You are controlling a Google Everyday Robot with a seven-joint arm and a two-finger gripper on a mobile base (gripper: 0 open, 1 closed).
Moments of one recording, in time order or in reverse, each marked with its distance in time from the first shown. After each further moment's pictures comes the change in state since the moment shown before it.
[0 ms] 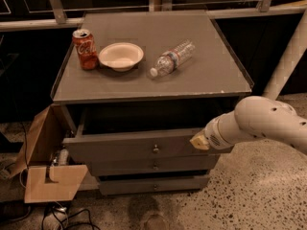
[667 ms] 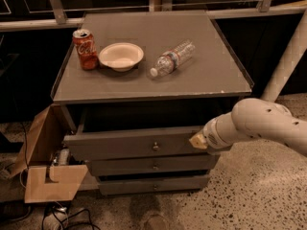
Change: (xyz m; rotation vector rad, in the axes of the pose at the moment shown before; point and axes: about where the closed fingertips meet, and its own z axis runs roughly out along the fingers) arm -0.001 -0.011 0.014 0.018 -0.009 0.051
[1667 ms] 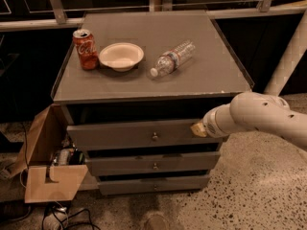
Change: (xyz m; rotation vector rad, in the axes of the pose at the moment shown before) arm -0.028 -0.032 0.000 0.085 -0.060 0.026
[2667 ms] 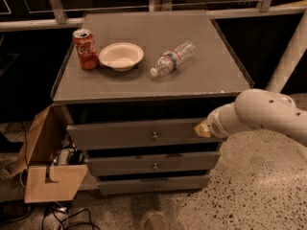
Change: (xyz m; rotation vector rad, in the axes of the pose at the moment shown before) arm 0.006 -0.004 -0.011 -0.008 0.025 0.002
